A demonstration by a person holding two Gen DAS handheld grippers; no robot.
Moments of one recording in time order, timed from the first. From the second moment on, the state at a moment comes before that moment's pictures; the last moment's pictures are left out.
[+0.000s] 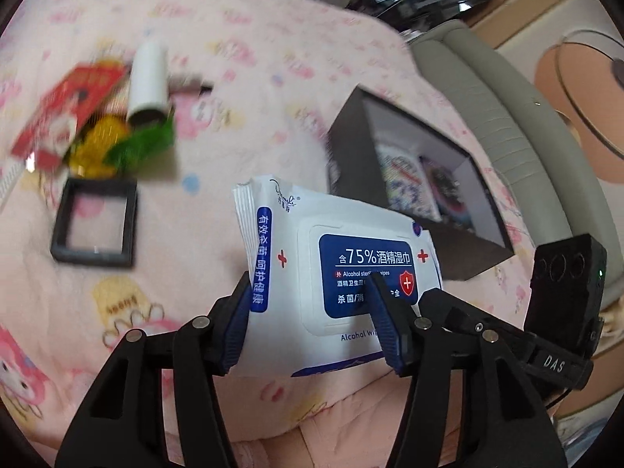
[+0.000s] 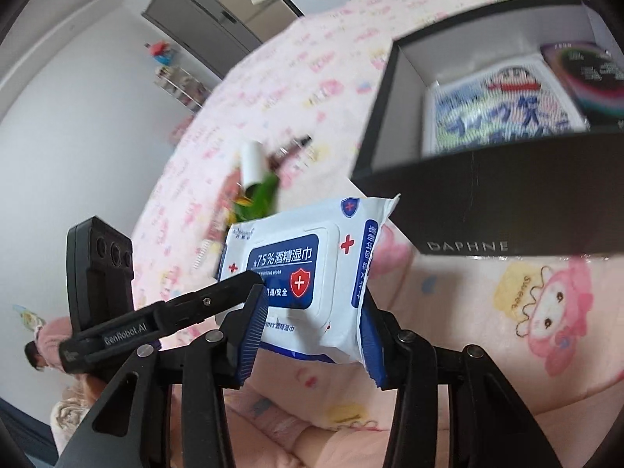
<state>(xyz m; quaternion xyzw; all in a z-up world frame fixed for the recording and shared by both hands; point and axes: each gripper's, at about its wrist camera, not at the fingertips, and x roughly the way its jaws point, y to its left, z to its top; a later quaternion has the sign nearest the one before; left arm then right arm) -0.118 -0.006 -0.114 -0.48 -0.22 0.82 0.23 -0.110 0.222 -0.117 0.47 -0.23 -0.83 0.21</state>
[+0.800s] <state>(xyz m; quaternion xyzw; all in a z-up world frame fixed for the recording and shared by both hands) -0.279 0.156 -0.095 -0.53 -0.17 0.78 0.29 -0.226 0.324 -0.077 0.51 -0.14 -0.85 0.07</state>
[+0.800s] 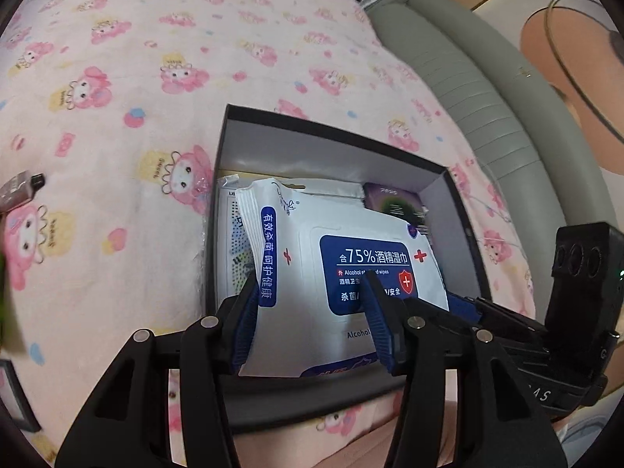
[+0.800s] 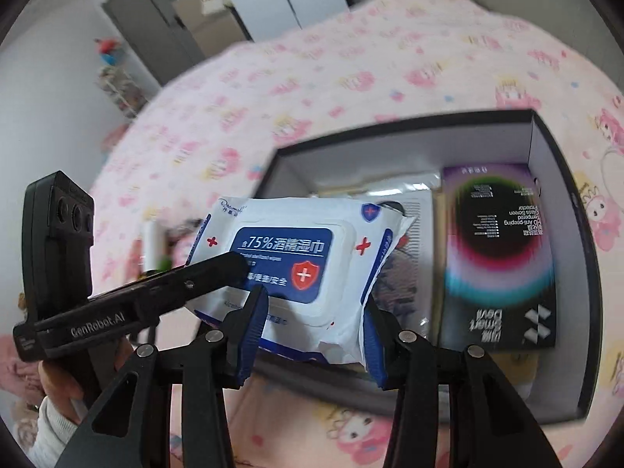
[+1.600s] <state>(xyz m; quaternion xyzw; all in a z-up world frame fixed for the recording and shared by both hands) -0.275 0.174 -0.086 -0.56 -0.04 0.80 0.23 -0.232 0.364 -0.088 0.54 -0.12 -0.83 0.06</state>
